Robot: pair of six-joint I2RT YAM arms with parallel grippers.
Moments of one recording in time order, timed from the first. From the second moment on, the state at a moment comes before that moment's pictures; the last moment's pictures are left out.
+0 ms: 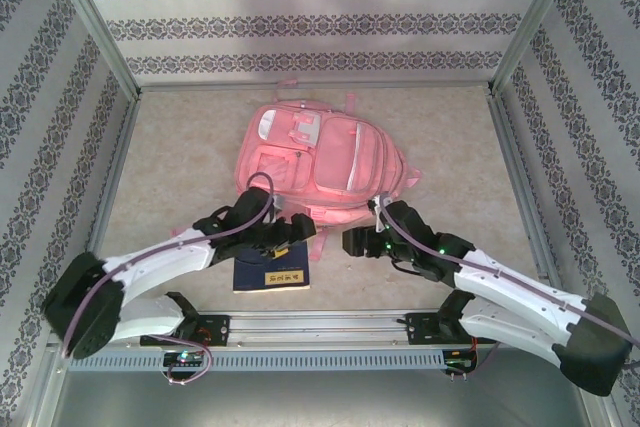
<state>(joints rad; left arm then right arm) -0.70 1.12 0.61 -0.25 0.36 -1.08 0.81 0.94 0.51 -0.32 -0.14 0.67</state>
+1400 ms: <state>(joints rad) -0.34 0.86 0.35 -0.69 0.25 -0.93 0.86 1.62 0.69 0.00 -0.61 0.89</state>
